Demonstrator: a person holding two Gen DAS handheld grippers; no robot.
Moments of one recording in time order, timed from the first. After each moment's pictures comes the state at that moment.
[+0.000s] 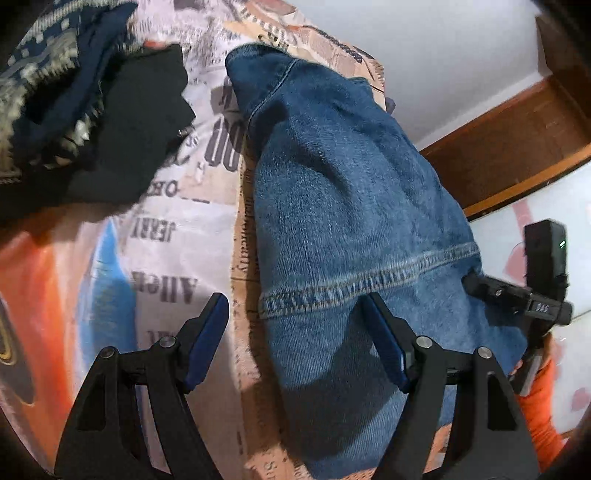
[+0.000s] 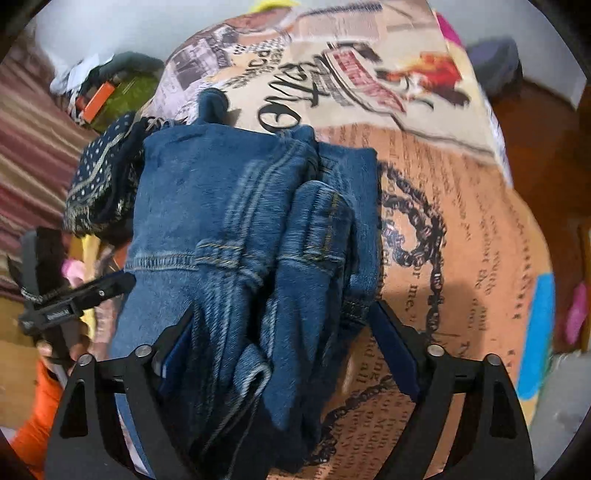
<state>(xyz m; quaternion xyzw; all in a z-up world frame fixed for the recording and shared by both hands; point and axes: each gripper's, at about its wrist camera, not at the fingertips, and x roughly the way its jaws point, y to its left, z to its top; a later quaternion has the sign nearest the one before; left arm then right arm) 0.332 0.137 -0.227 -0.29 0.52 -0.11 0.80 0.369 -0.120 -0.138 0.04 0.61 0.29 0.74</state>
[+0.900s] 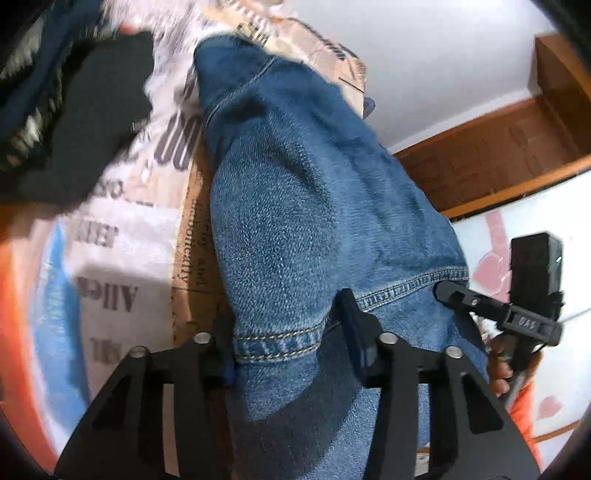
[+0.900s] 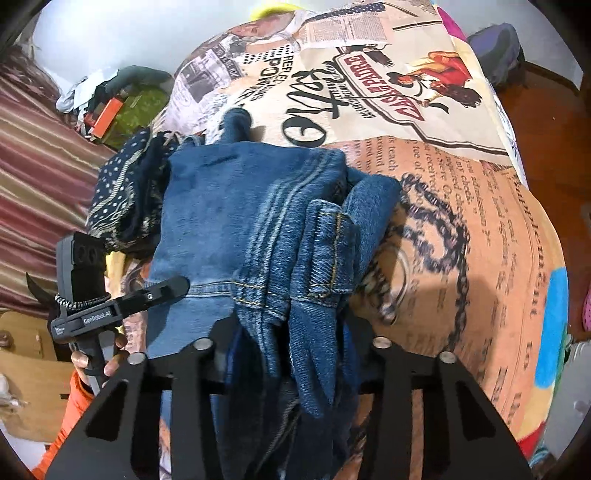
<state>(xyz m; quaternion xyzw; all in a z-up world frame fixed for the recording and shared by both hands) 0.345 0.112 -0.208 -0.31 0.51 -0.15 0.79 0.357 -0.108 -0.107 0.07 0.61 0.30 0.73</state>
